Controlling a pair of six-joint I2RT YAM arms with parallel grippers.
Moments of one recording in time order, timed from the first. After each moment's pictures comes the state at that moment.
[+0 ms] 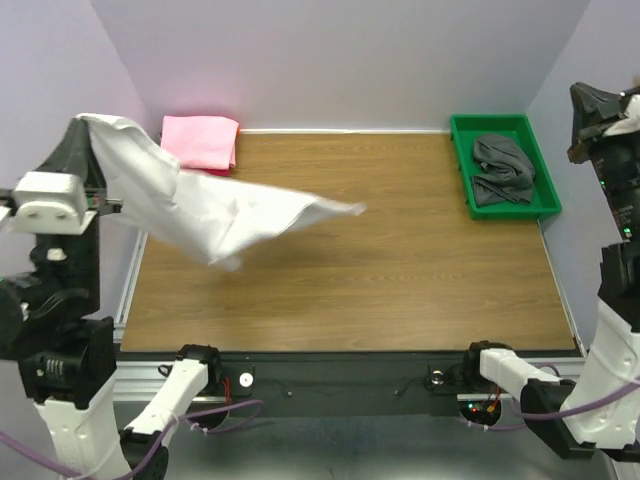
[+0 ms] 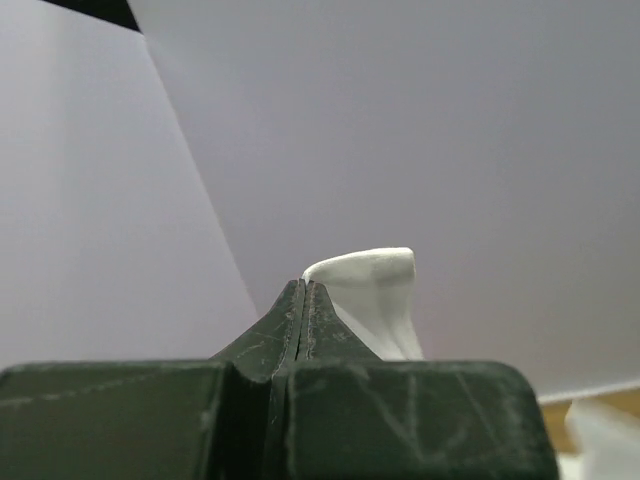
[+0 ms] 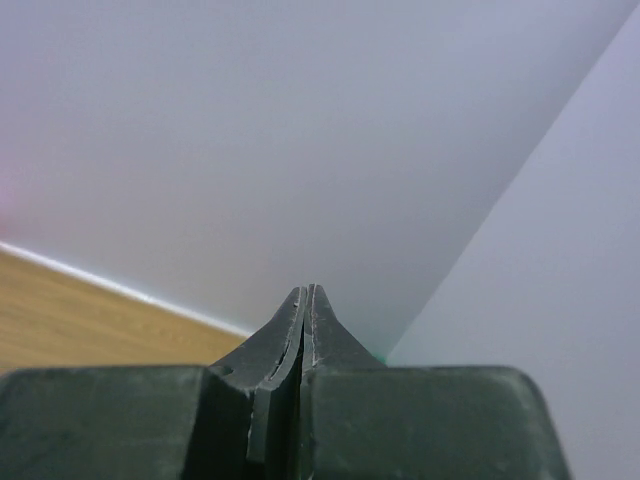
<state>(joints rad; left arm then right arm) -0.13 0.77 1.59 -0.26 -0.01 0.35 -0.06 1.10 2.01 -0.65 -0.22 -0.32</state>
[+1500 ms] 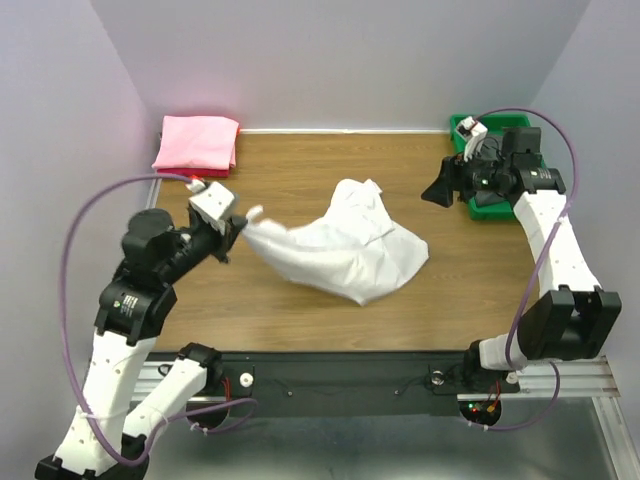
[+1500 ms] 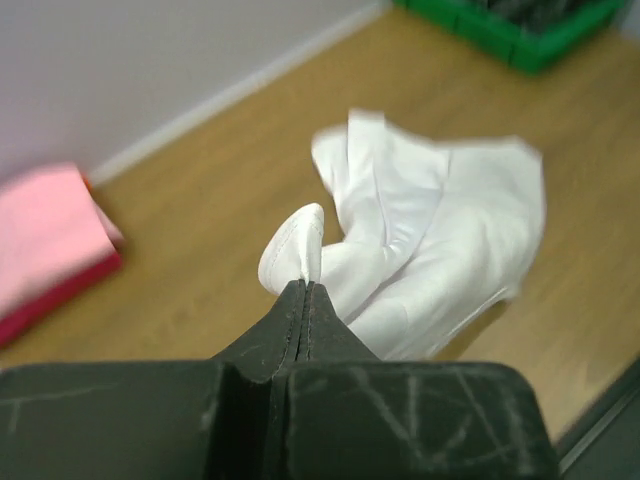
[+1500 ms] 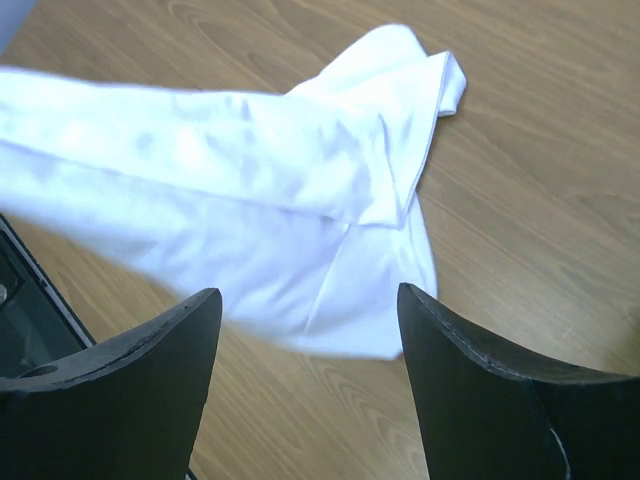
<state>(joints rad) -0.32 0.75 1.20 -0.57 0.32 0.16 -0.06 1.39 1.40 -0.72 -0.81 -0.23</state>
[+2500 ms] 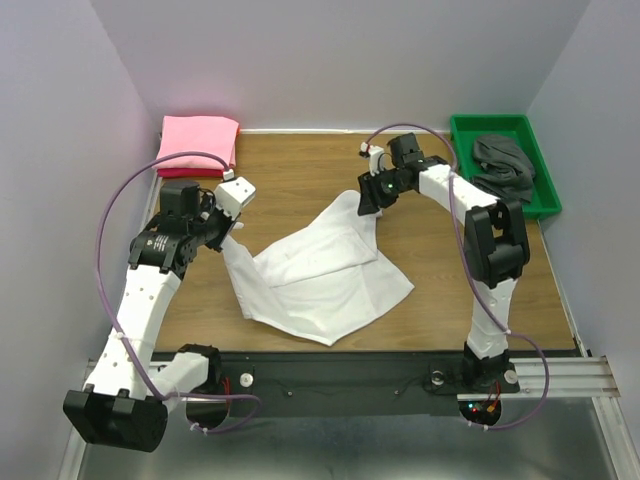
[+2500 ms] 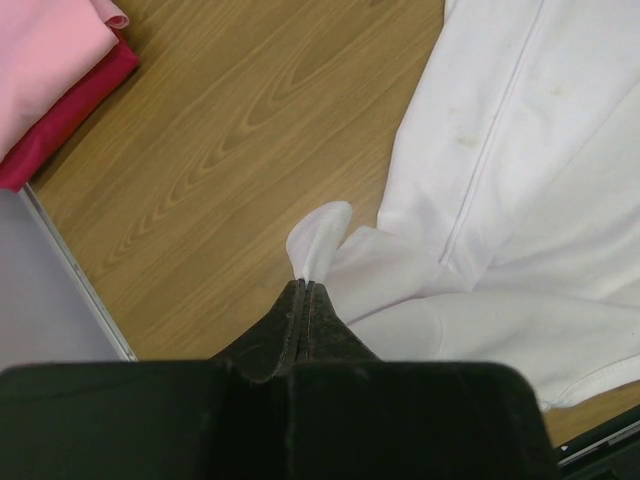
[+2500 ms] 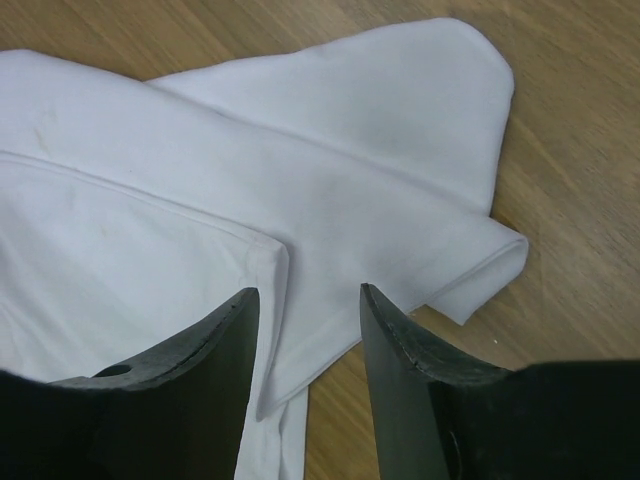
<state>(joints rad) -0.16 0.98 1.07 -0.77 0.21 0.52 0.32 2.03 1.63 -0.58 -0.56 -0.16</state>
